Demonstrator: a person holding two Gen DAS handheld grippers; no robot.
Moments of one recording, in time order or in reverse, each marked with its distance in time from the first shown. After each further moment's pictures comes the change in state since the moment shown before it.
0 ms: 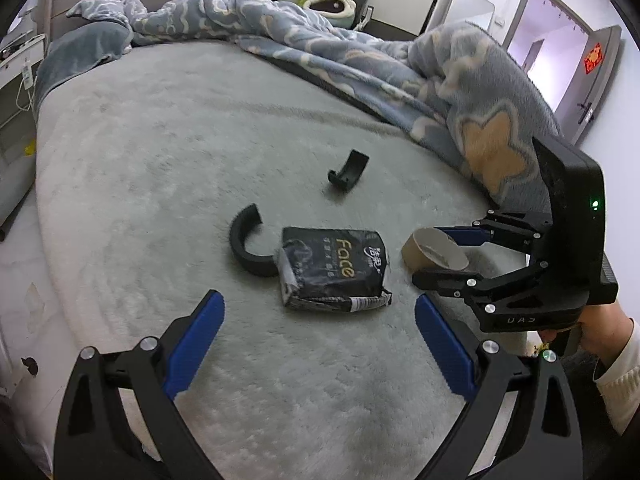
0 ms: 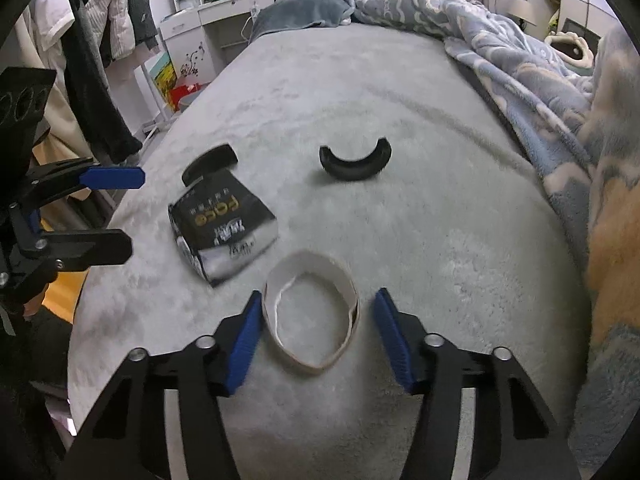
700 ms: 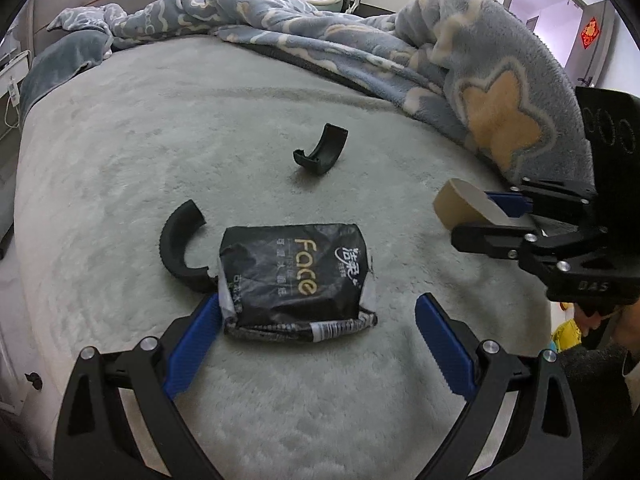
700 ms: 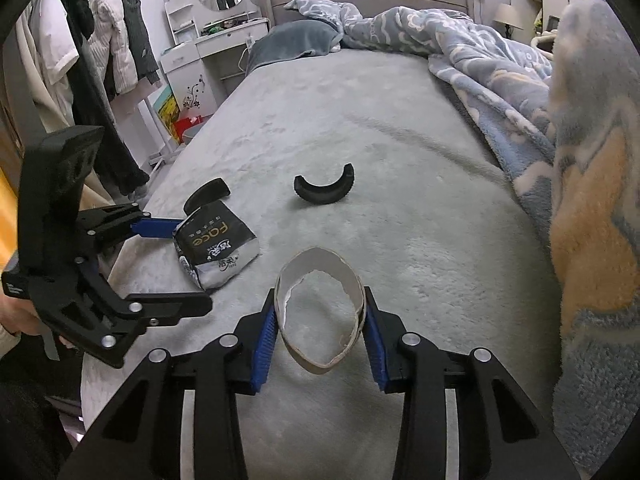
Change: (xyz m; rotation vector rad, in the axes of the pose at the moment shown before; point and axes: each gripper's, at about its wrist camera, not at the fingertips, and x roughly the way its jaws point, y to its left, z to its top) left arm 0.046 -0.025 0.003 0.056 0.028 0.030; right arm -0.033 -0.025 -0.009 0.065 -0.107 0.038
